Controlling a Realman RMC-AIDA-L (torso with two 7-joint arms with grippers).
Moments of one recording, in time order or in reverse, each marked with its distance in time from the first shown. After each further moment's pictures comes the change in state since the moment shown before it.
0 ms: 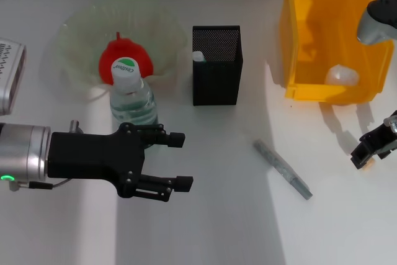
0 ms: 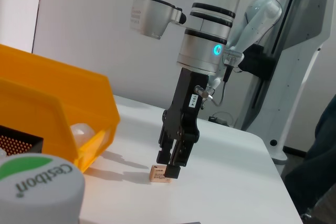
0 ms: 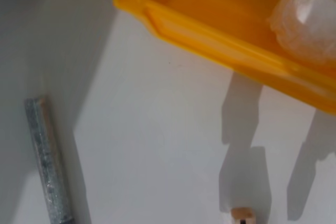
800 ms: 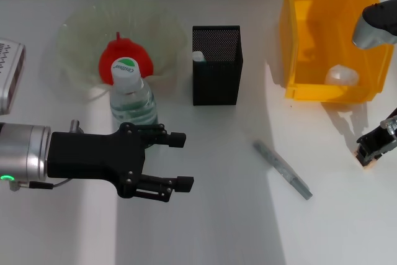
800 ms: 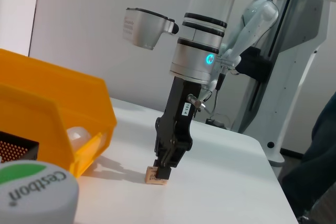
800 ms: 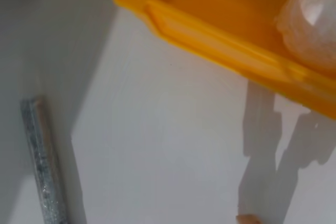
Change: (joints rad) left arm 0.001 0.000 0.000 0.000 -0.005 0.009 0.000; right arm 0.009 0.000 0.001 0.046 0.000 0.036 -0.021
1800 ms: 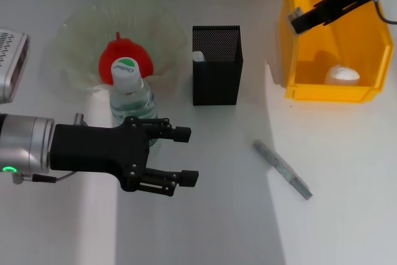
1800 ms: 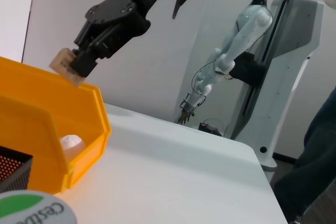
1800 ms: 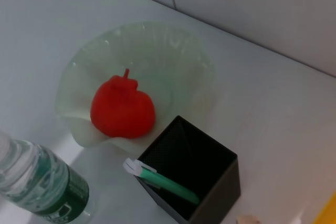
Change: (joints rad) left arm -0.025 0.000 -0.003 0.004 -0.006 0.016 -0.036; right arm 0.194 -0.048 0.276 -0.173 0.326 -0.038 -0.256
